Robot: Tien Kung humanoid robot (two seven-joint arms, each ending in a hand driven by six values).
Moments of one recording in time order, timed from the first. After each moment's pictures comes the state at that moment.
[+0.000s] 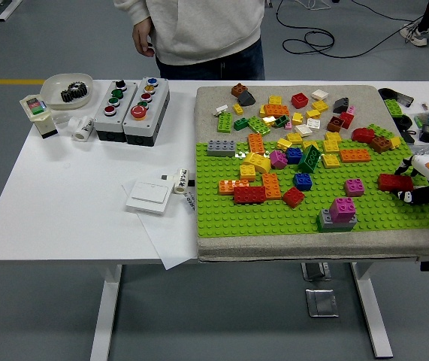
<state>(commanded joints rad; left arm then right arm) -0.20 0.08 -0.39 -0.32 0.29 0.35 0.20 0.77 -0.47 0.57 0.46 -1.80 -0.22 0.37</state>
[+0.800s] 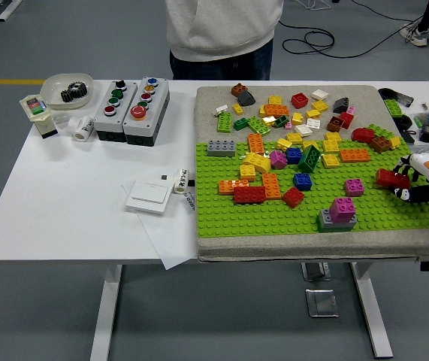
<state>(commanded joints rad) -0.19 0.08 -0.38 -0.32 0.29 0.34 0.20 0.77 -0.48 0.58 0.49 -1.81 -0.23 0.40</state>
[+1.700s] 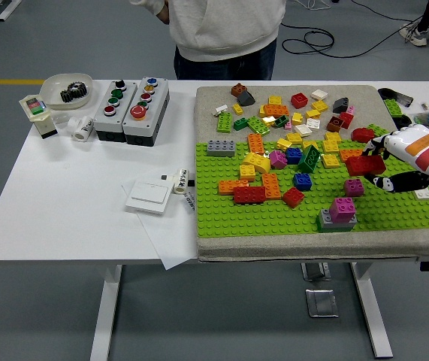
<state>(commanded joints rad) -0.17 0.08 -0.39 -0.30 0.28 0.34 0.19 0.65 -0.75 0.69 1.17 -1.94 -0.21 0.39</state>
